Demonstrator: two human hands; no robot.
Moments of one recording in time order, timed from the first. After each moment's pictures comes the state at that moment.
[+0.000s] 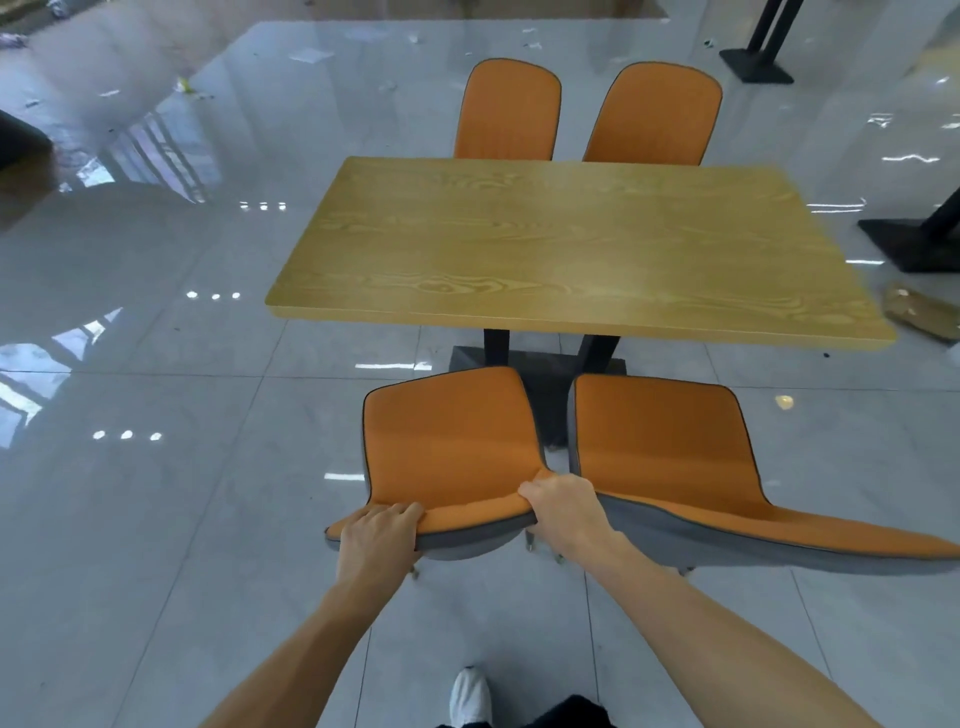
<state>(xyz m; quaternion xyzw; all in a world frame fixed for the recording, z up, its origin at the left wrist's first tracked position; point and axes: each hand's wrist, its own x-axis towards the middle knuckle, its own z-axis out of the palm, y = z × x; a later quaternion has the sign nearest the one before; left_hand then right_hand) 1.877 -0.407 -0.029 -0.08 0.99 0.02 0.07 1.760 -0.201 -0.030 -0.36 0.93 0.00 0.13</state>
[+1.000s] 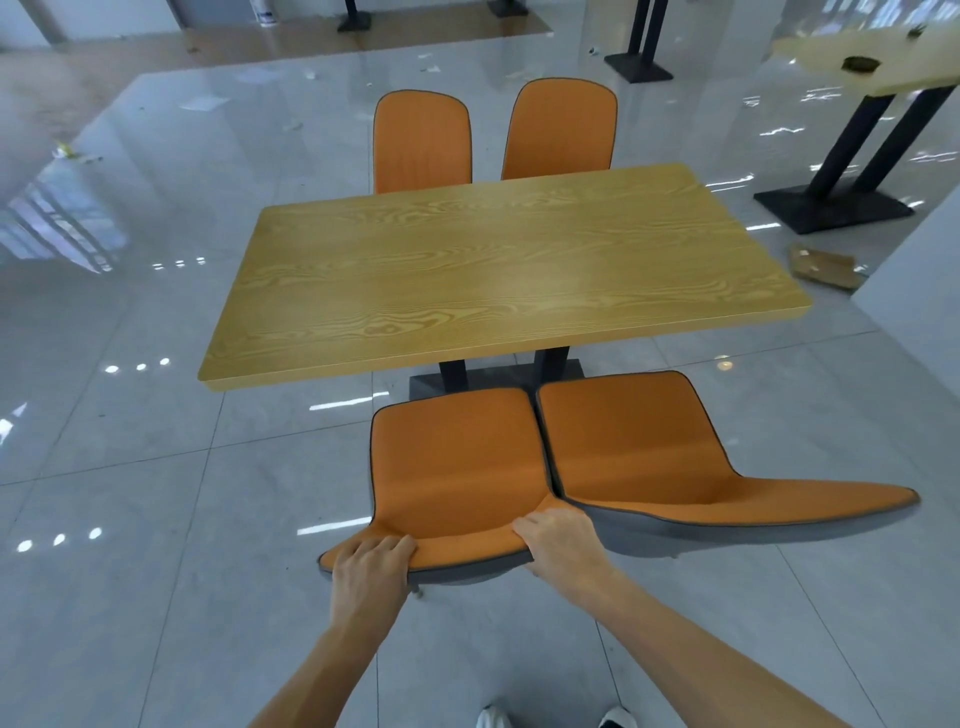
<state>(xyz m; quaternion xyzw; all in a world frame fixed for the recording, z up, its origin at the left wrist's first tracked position) 1.836 -0.429 -0.030 0.03 1.00 0.03 0.04 1.767 -0.196 -0.041 -0.32 0.94 -0.03 0.09</state>
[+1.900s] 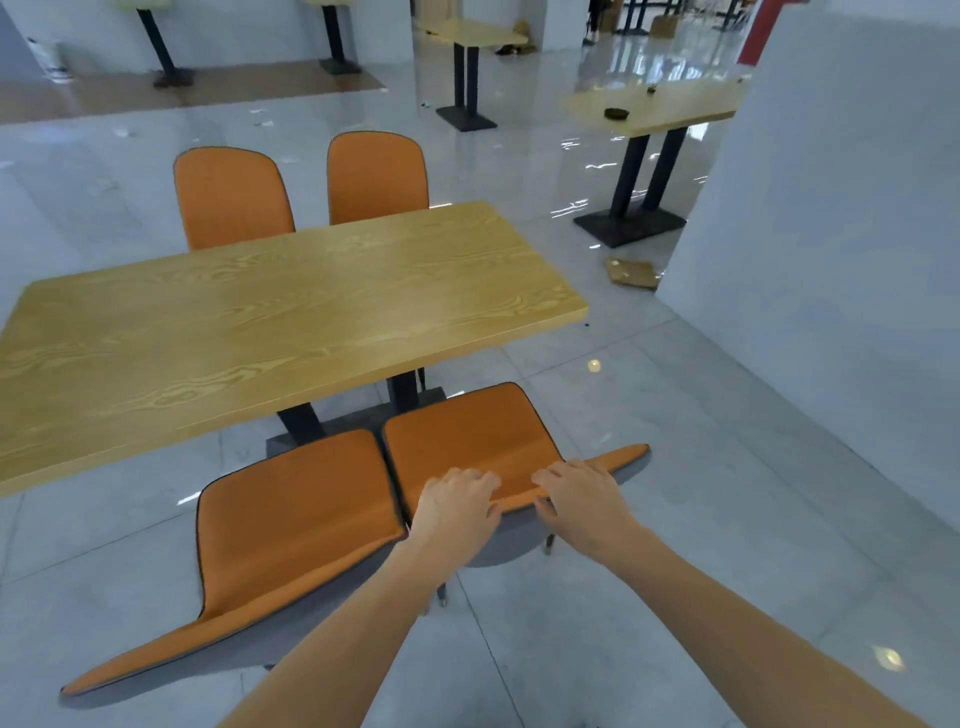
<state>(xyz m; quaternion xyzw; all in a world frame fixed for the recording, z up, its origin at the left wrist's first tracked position) 1.753 -0.129 0.035 0.26 0.96 0.13 0.01 1.778 0.045 0.044 -0.10 0.99 -0.04 0.01</state>
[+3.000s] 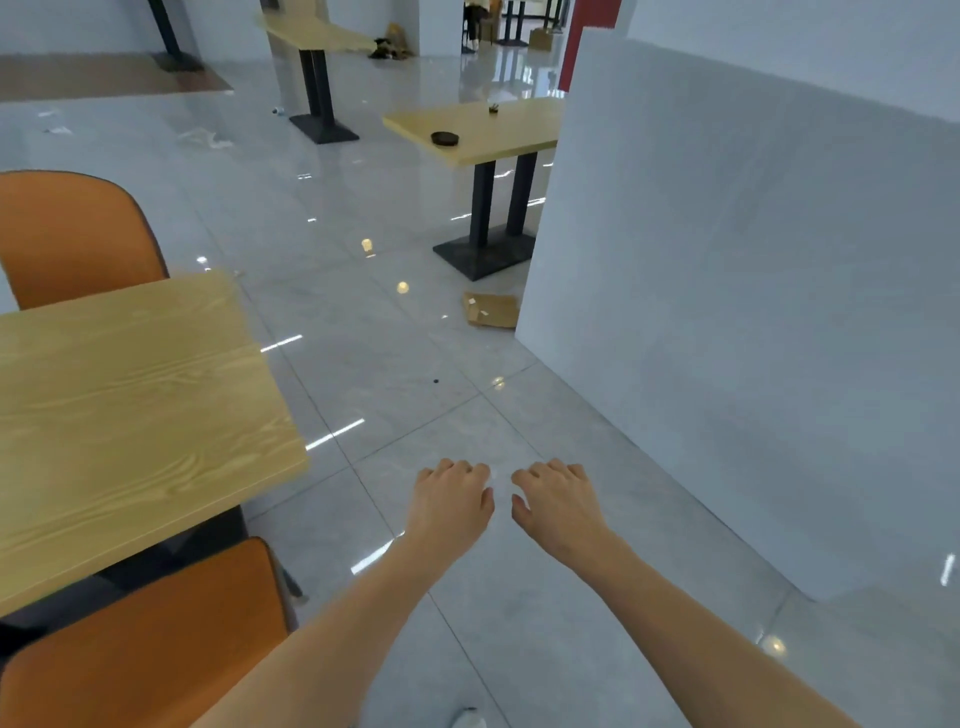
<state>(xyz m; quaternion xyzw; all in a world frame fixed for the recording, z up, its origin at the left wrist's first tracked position) 1.470 0.421 0.025 0.29 0.94 0.15 -0.03 1.529 0.559 0.046 0.03 1.00 -0.02 0.00</state>
